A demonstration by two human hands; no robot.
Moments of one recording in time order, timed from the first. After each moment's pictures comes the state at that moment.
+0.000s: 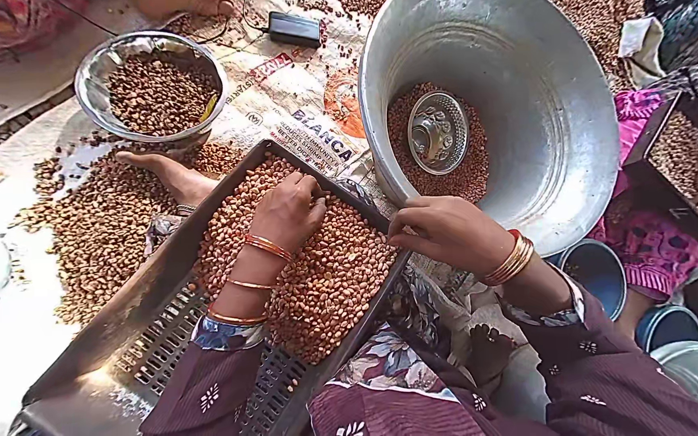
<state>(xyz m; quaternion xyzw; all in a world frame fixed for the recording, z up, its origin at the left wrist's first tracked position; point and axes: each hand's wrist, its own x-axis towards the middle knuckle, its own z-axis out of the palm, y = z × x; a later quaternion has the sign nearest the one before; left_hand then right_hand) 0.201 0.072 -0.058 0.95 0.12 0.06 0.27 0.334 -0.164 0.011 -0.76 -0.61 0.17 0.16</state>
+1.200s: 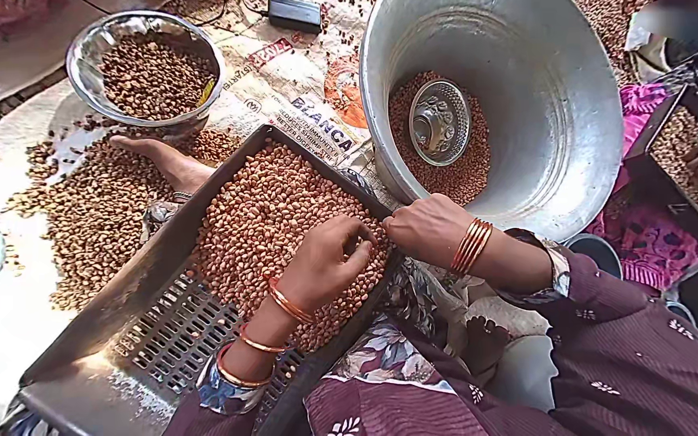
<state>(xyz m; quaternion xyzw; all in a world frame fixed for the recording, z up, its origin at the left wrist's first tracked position) 0.159 0.001 -0.049 0.85 0.04 0.09 0.52 0.303 -0.124 0.032 -0.74 -0.57 0.27 -0.23</state>
